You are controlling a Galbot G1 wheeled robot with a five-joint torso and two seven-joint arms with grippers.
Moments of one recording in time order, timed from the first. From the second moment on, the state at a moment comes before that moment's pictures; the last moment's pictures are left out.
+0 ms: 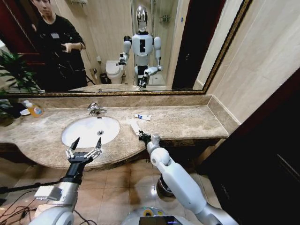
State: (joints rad) left arm 1.84 -1.36 -0.82 -2.47 -0.37 0.04 0.05; right arm -0.88 1.35 -0.04 1.74 0.57 -0.31 0.26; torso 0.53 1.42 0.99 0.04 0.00
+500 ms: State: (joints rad) left arm 1.84 -1.36 -0.82 -2.47 -0.37 0.04 0.05; right arm -1.11 1.14 0.21 1.98 0.54 -0.20 -0.18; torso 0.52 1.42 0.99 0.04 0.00
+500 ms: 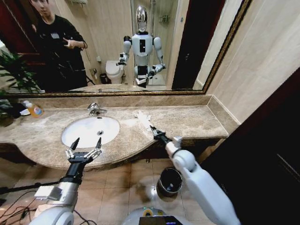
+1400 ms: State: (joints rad) left arm 1.84 -1.36 -0.82 -2.47 -0.37 0.04 0.05; right arm -1.53 1.22 0.70 1.88 0.59 -0.02 -0.90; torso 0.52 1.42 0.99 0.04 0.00
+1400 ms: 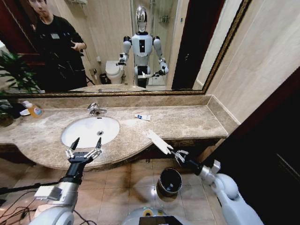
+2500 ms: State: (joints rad) left arm 1.84 -1.36 -0.82 -2.47 -0.37 0.04 0.05; right arm -1.45 1.28 0.53 1.24 0.50 0.18 -0.47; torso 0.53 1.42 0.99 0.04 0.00
